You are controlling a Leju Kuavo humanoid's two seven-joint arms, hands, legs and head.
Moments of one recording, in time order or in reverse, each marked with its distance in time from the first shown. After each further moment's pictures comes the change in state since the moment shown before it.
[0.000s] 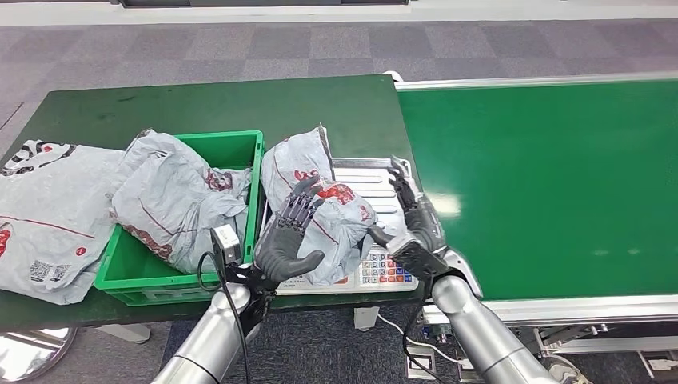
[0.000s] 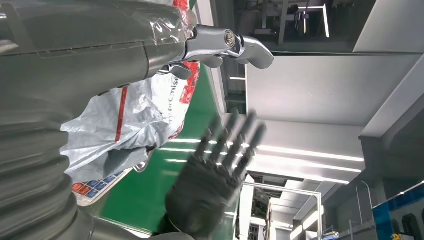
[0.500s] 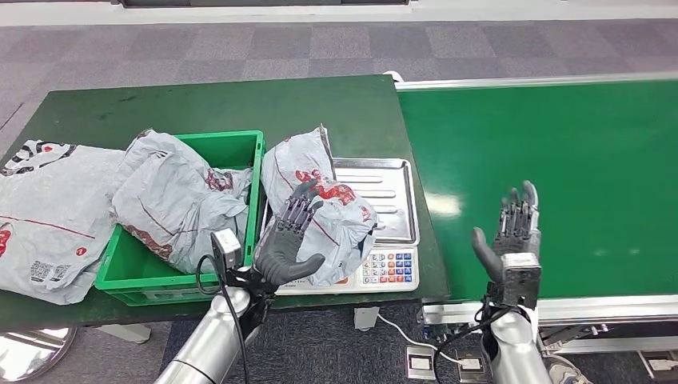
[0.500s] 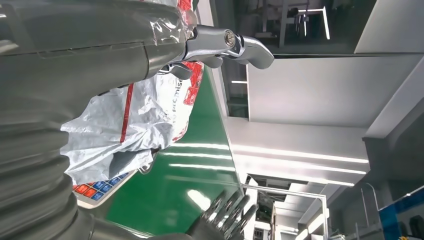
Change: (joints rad) left arm 0.017 0.002 0.000 -0.021 -0.027 0.025 0.000; right arm 0.249 0.065 -0.475 -0.153 -0.181 -0.035 -0.126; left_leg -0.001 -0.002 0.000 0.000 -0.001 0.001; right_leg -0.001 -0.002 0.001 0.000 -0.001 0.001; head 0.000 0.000
